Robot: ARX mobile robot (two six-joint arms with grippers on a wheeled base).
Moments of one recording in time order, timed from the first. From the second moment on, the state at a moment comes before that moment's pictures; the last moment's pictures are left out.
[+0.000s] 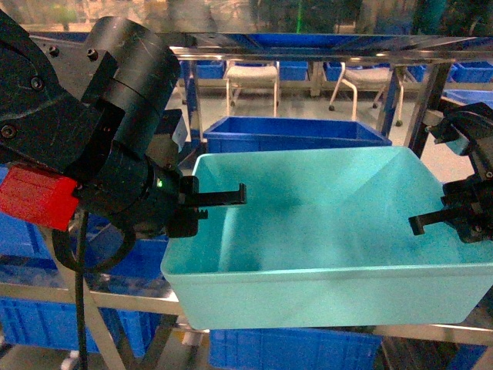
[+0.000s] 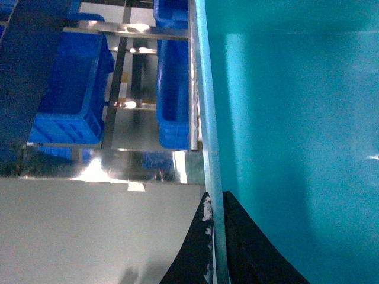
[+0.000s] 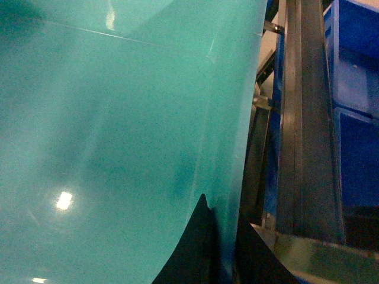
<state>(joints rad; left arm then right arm) -0.35 1.93 1.07 -0.02 -0.15 -0.31 0.10 1.88 0.95 0.17 0.07 -0.15</state>
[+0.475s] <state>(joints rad) -0.36 1.93 1.07 -0.03 -0.15 -0.32 0.10 1.88 0.95 0.16 0.07 -0.16</state>
